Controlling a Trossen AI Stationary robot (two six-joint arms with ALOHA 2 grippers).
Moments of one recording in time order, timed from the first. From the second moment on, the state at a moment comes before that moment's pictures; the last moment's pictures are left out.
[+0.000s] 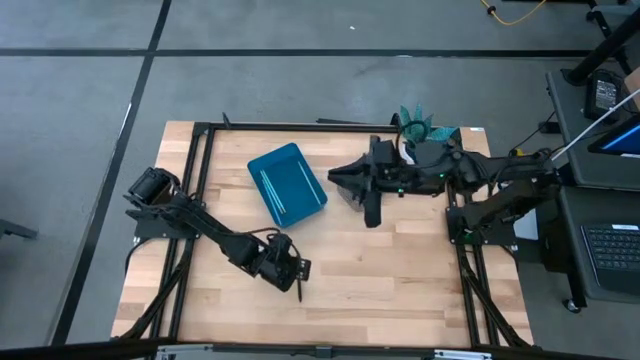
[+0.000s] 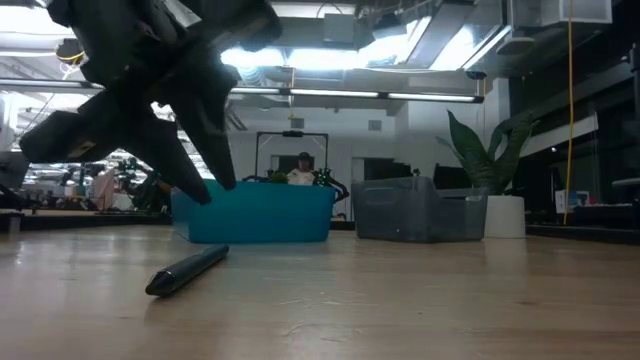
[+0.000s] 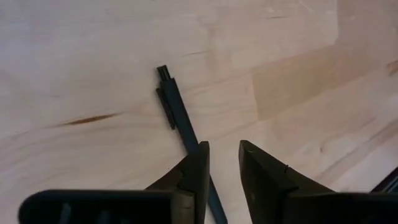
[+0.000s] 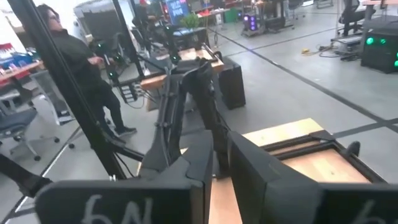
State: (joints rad) left arm -0.50 1.75 1.04 -0.35 -0.35 -1.82; right arm 0.19 1.43 1.62 -0.26 0.27 0.26
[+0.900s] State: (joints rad) left arm -0.45 1.83 1.04 -0.27 -0.17 -1.87; right arm 0.21 1.42 1.62 -0.31 0.28 0.20
